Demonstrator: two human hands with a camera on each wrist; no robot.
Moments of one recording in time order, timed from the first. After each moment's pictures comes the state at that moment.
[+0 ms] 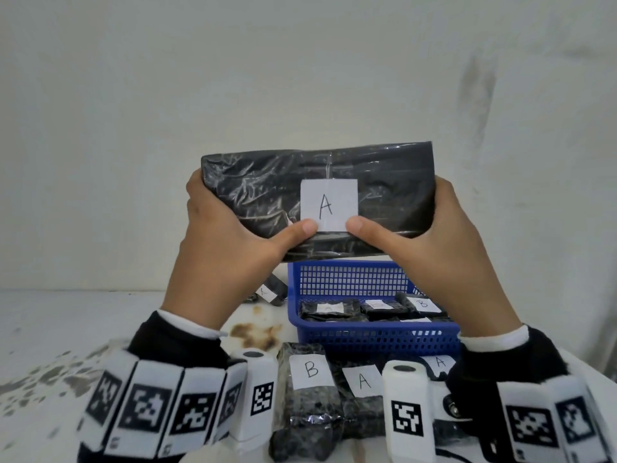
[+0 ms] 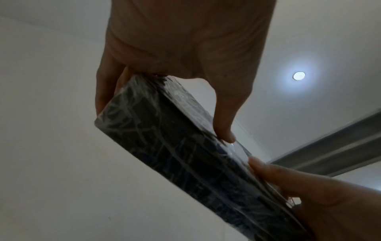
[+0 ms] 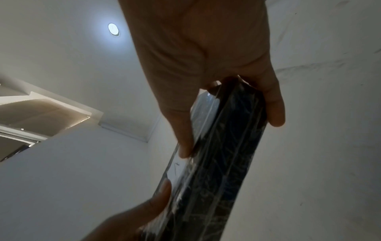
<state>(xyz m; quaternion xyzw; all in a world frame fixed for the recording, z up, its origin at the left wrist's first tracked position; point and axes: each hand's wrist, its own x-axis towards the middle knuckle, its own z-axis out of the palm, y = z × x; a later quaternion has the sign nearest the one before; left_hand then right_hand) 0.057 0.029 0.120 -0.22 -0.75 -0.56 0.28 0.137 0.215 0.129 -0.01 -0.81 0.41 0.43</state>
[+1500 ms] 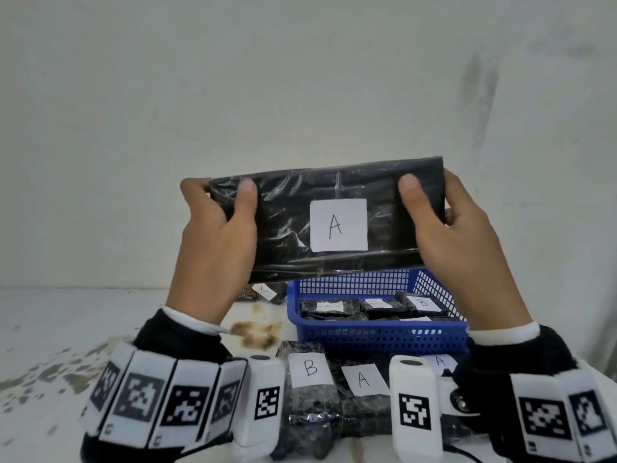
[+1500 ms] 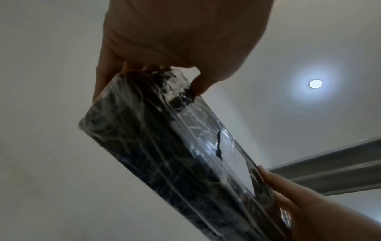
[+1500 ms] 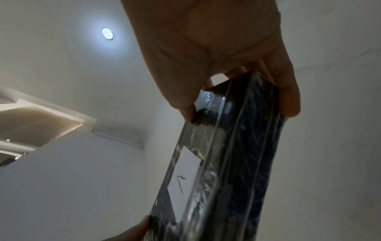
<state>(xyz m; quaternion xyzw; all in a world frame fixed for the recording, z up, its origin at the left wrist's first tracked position) 0.057 0.033 0.122 -0.19 -0.69 -0.65 0.26 0.134 0.228 0.130 -0.05 -0.77 0.44 0.46</state>
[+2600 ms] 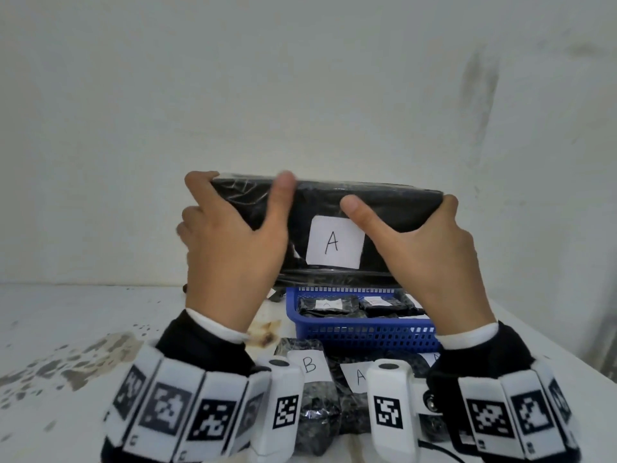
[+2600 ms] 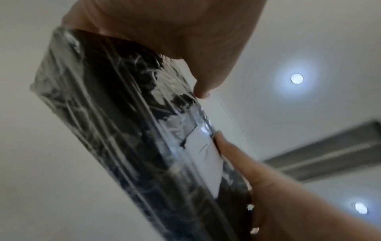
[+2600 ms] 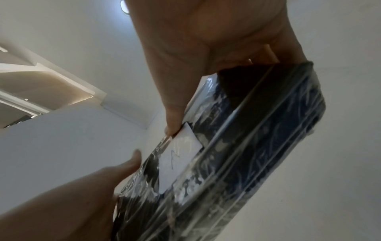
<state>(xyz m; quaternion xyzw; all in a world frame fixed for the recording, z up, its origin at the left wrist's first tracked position) 0.076 0.049 0.120 -0.15 -0.71 -0.61 0.31 0.133 0.203 0.124 -0.17 -0.82 0.37 0.40</state>
